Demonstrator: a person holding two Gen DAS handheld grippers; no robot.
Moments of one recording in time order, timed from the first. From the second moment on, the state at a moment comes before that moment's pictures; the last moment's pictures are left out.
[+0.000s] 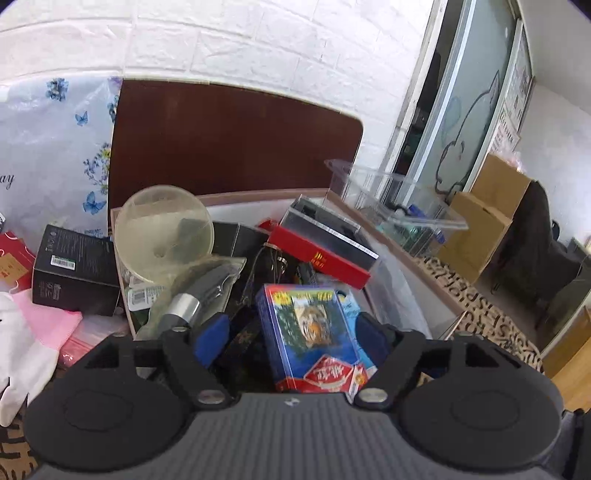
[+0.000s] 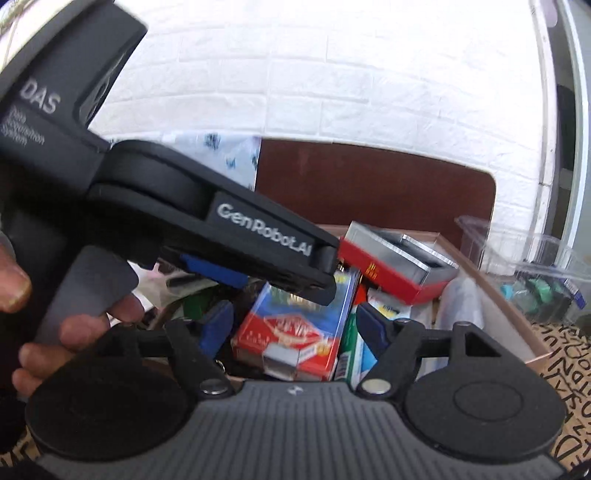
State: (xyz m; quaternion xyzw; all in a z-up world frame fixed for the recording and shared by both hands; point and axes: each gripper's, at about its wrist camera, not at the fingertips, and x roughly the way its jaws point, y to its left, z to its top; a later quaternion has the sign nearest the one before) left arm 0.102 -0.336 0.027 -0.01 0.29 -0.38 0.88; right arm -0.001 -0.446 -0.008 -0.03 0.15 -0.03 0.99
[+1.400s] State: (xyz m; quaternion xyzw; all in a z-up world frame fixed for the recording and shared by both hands) left arm -0.009 -0.129 0.013 0.00 0.34 -0.17 0.93; right arm -0.086 -0.239 0.013 -0.05 0.21 0.13 0.97
